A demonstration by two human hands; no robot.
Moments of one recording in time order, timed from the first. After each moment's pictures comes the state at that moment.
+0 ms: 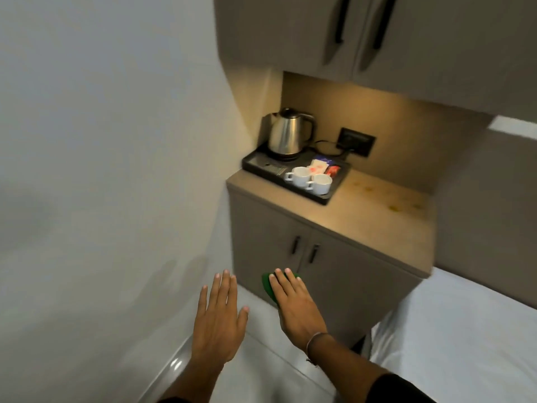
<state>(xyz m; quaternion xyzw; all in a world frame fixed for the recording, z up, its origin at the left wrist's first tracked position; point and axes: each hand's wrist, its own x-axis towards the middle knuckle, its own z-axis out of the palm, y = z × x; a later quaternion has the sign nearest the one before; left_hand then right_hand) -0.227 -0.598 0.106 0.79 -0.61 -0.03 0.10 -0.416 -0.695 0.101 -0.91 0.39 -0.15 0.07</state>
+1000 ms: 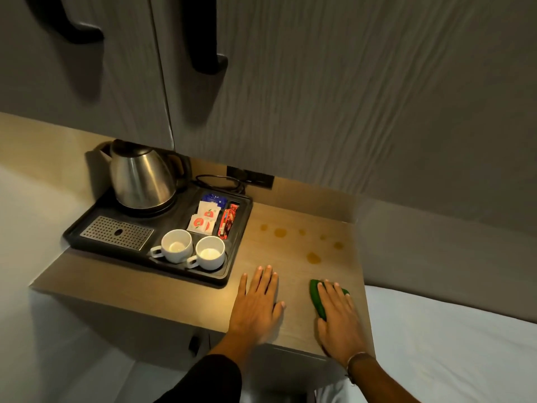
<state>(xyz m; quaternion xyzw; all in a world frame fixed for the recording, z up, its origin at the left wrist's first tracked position) -0.427 -1.065 0.081 0.55 -0.82 -0.11 0.04 -0.651 -1.016 0.110 -0.70 0.70 -0.06 0.11</state>
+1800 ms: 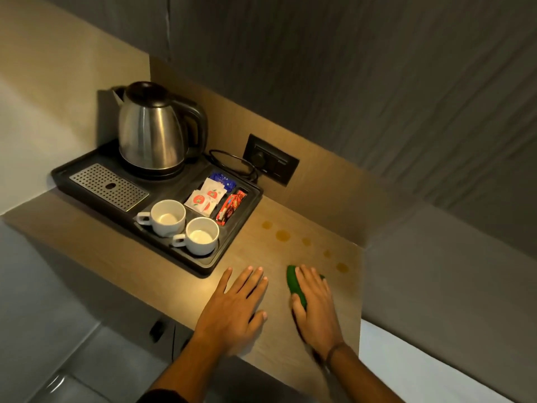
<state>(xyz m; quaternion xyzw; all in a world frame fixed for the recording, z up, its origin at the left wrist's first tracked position) -0.428 -1.066 0.054 0.57 -0.80 -0.12 0.14 -0.659 -1.106 0.080 -0.79 0.59 -0.12 0.12</state>
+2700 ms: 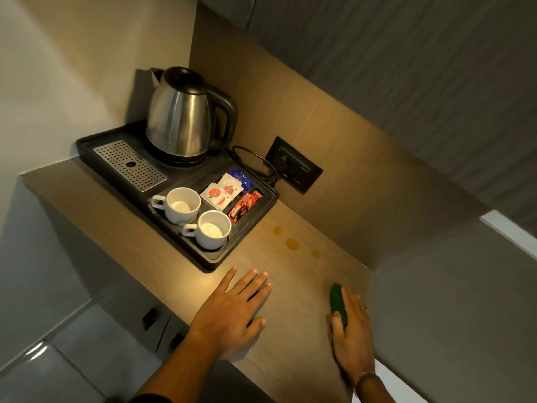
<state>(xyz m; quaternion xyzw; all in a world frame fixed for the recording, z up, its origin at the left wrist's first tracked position) -0.429 -1.064 0.058 0.57 -0.79 -0.13 0.16 -0.746 -1.128 0.074 -0.75 0.64 -0.17 0.09</state>
